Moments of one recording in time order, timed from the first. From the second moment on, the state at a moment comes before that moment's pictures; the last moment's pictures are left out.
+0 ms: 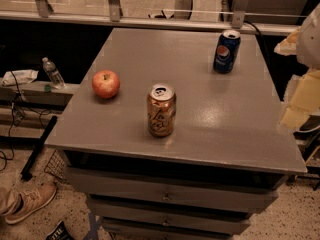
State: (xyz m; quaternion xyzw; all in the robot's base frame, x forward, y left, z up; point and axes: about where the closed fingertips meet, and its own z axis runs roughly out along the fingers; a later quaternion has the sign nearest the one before) arm 0.438 -0.216 0.977 -0.60 0.78 -0.04 0.16
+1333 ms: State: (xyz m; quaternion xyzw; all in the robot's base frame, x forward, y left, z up) arm 0.557 -0.335 0.971 -0.40 0.84 -0.03 0.36
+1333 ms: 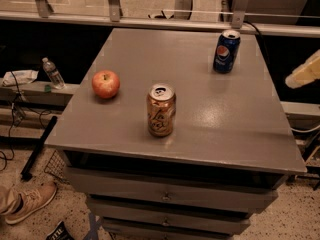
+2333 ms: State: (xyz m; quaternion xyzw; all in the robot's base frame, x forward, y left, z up) arm 0.581 -0.331 0.969 -0.38 0.84 -0.03 0.38
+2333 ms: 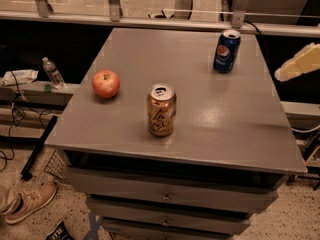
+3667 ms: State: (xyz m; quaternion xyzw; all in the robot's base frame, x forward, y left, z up) arm 0.719 -0.239 0.939 -0.34 0.84 0.09 0.42
